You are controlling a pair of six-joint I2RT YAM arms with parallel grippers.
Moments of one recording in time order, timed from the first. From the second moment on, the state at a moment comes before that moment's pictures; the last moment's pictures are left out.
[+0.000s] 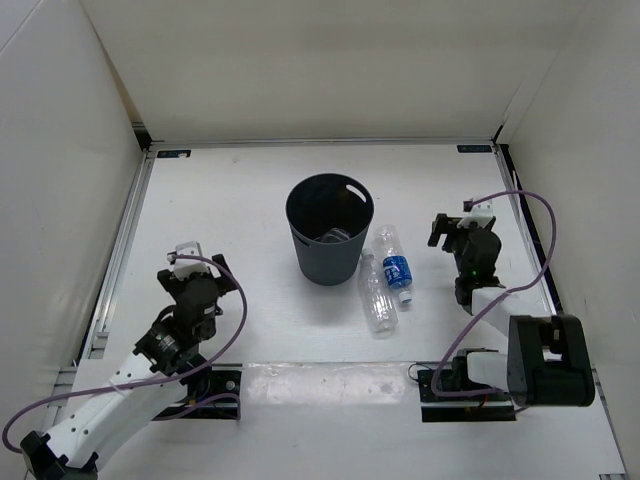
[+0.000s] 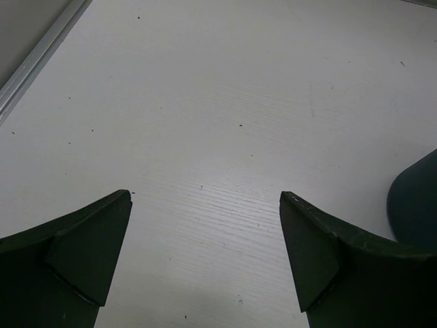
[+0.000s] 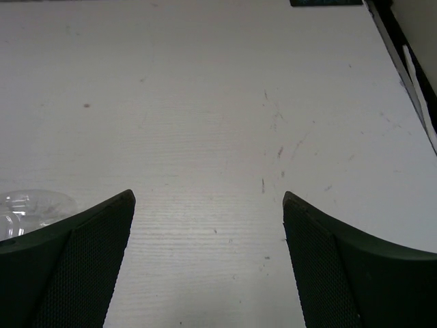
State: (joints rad) left arm -0.68 0.41 0.37 -0.34 -0.88 -0.39; right arm 0.02 1.25 0.34 0.74 -0.03 0.02
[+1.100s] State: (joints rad) left arm -0.68 0.32 0.33 -0.38 -0.91 -0.42; right arm 0.50 1.14 0.76 -0.51 -0.02 0.55
